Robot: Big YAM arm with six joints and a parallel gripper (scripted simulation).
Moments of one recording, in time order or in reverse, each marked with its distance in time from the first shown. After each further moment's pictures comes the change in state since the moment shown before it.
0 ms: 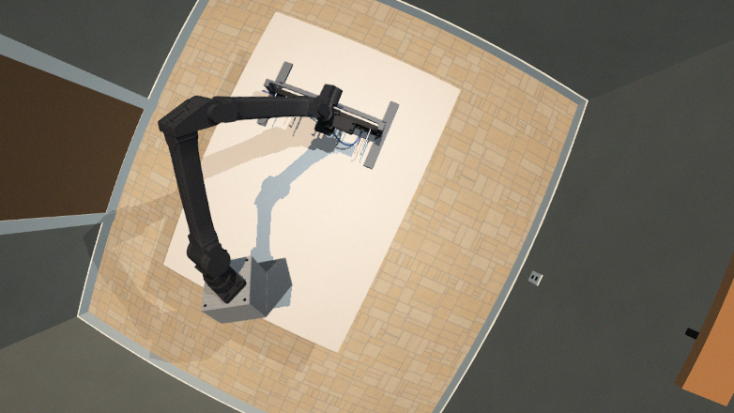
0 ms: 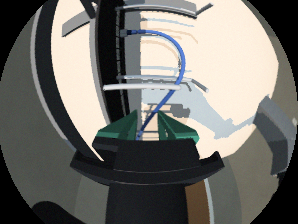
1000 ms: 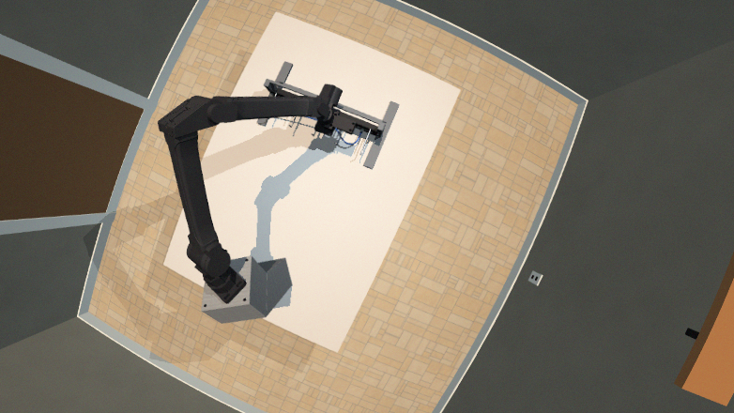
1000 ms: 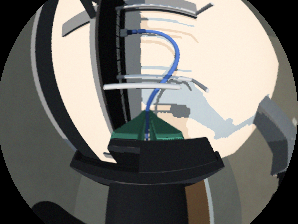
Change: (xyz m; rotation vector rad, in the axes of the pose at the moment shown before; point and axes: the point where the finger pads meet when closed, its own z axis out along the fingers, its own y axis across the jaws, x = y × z) arm 0.000 0.000 0.000 0.000 0.001 0.000
